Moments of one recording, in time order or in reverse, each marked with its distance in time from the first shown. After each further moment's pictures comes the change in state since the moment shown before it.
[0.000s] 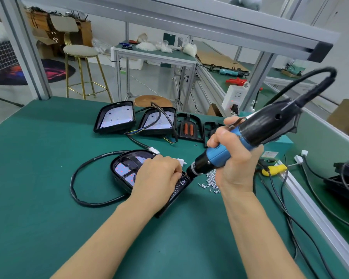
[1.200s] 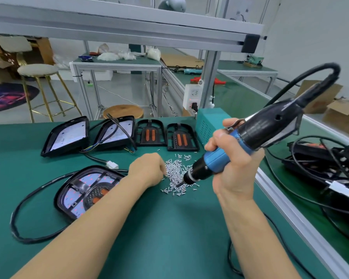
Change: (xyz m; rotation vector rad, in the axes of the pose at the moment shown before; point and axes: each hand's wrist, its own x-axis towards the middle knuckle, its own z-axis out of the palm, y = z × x) left_hand 0.088 0.041 0.050 0.165 -0.448 -0.159; right_hand 0.011 -0.048 -0.065 -0.014 0.179 -0.096
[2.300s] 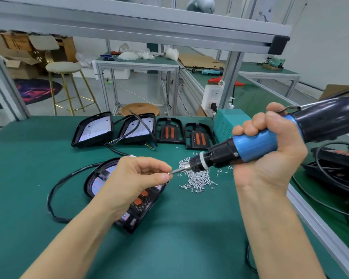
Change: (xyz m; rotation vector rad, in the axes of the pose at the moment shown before) left_hand -0.113 -0.037 -0.034 -1.194 0.139 0.114; right_hand -0.006 -0.028 0.031 0.426 0.002 0.133
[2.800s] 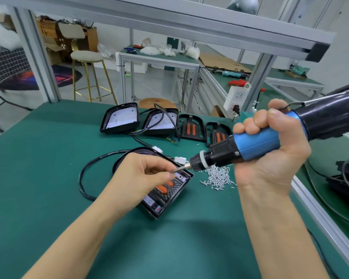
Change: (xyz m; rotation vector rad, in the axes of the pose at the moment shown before) left_hand -0.032 -0.006 -0.035 0.104 0.069 0.054; right_hand -0.025 0.028 0.030 -0.027 -0.129 0.100
